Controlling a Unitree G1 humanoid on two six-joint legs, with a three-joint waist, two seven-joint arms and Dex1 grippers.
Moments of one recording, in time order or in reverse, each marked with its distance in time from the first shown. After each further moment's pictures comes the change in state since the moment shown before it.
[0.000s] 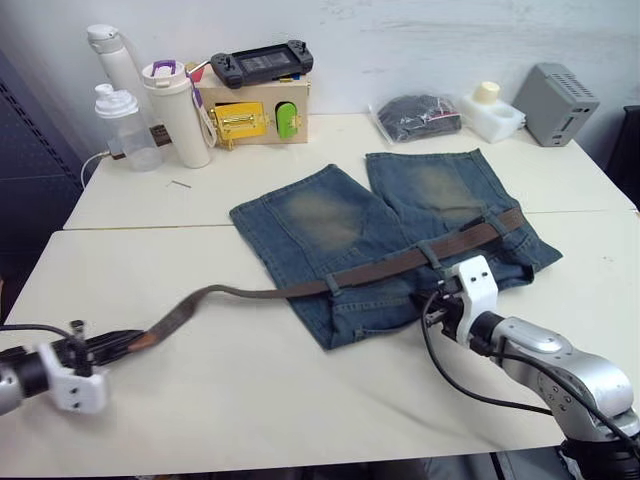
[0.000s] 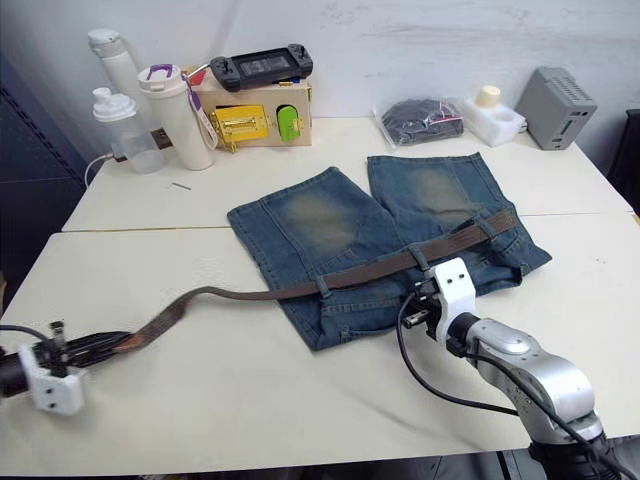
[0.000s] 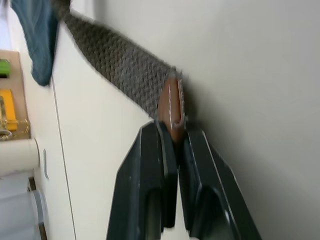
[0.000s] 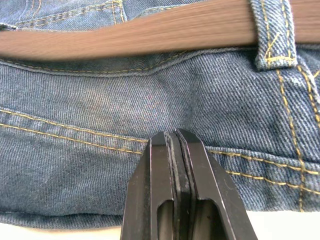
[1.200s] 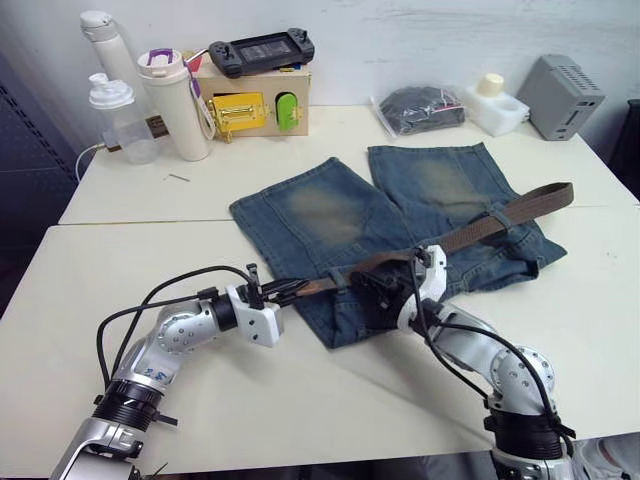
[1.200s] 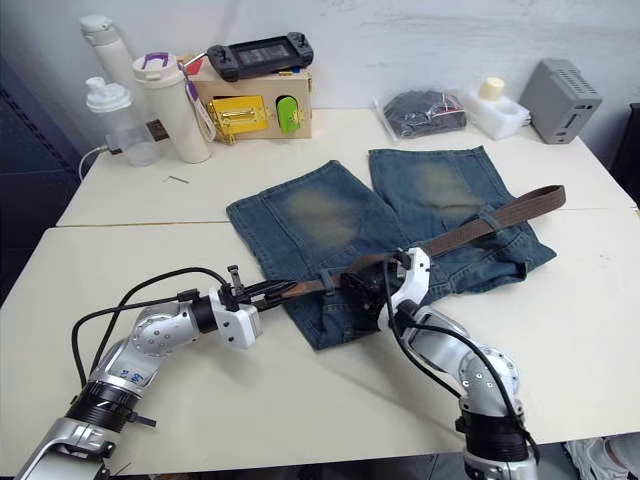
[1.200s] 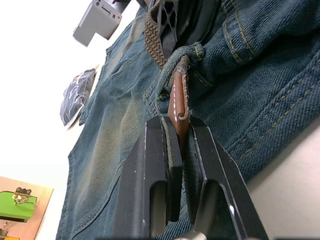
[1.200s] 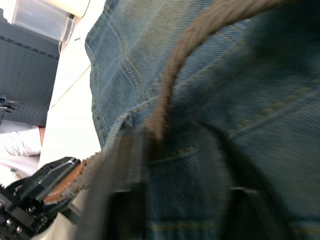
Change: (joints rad) left arm -0.359 -0.715 -0.217 -0.652 -0.366 0.563 -0.588; right arm -0.132 0.341 -0.098 0.146 0.775 0.037 -0.534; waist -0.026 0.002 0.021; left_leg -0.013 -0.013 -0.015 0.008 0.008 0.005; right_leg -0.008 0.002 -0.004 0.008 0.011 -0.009
